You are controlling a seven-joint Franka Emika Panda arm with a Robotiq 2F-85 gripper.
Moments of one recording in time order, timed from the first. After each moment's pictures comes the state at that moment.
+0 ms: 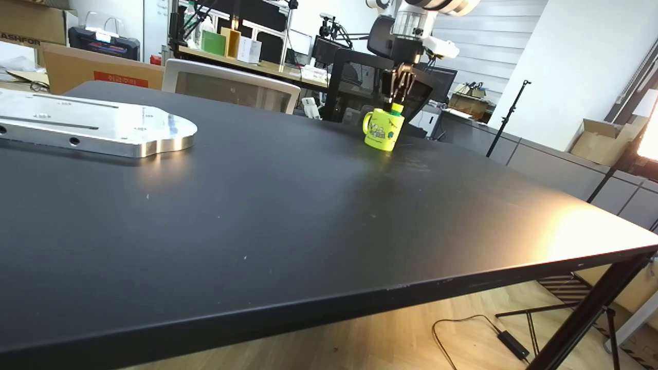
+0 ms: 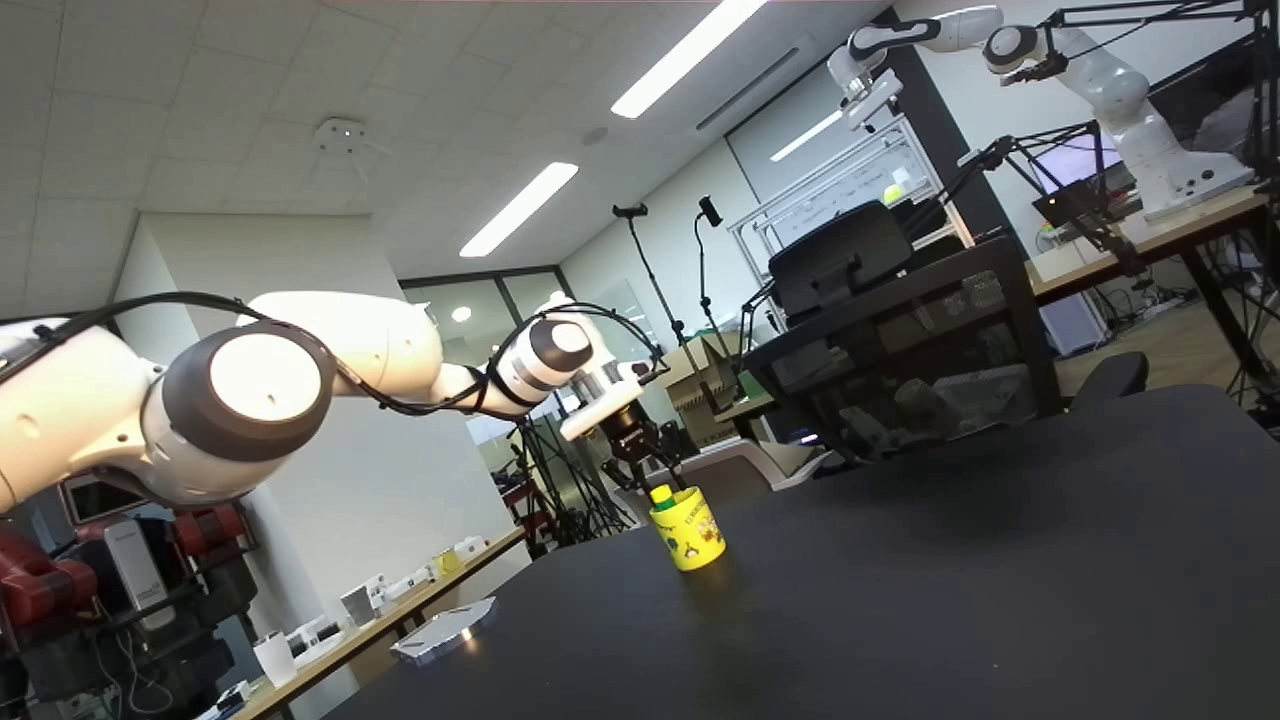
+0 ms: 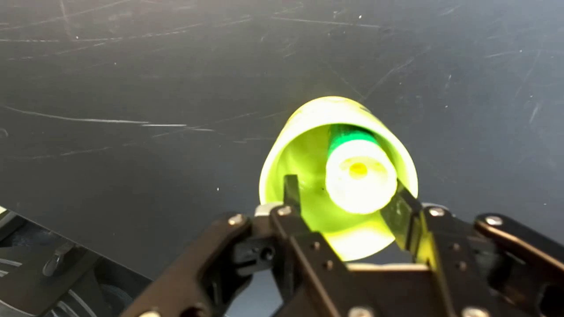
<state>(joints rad) 0.08 1.22 -0.02 -0.61 -0.10 1.86 -0.32</state>
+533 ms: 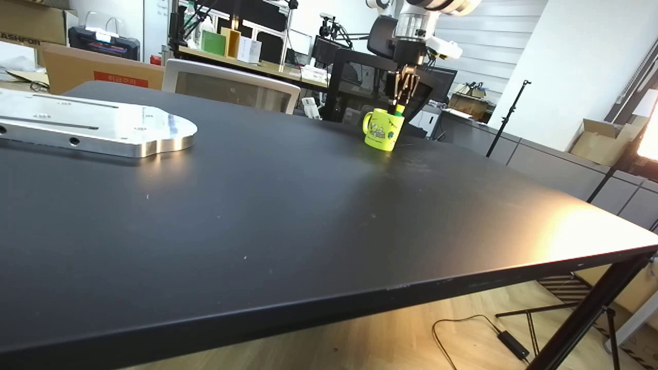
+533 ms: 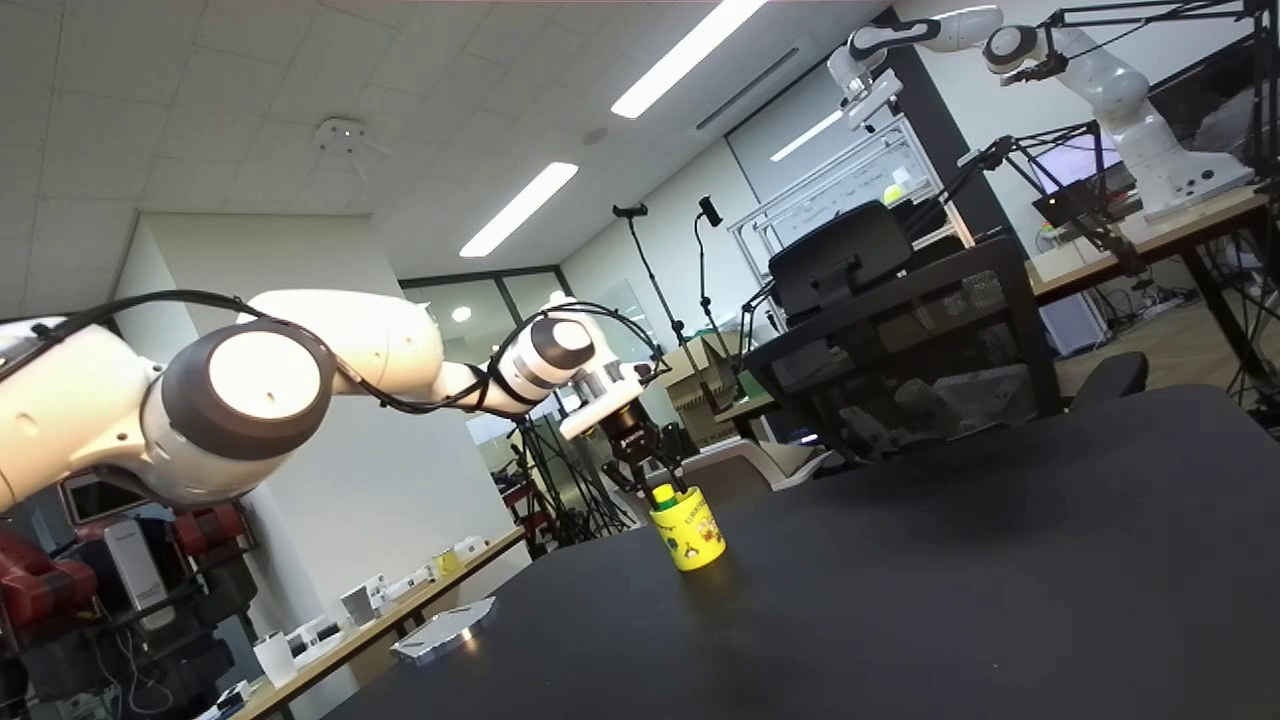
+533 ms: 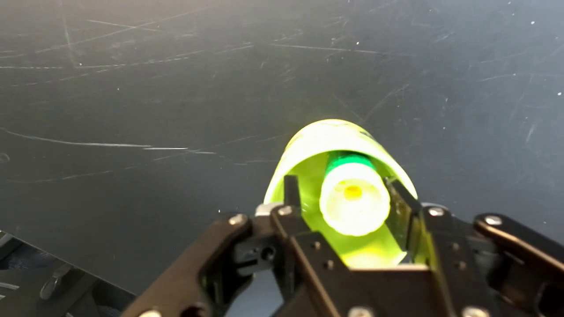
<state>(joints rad) 0.08 1.21 -0.03 -0.61 -0.10 1.82 -0.32</state>
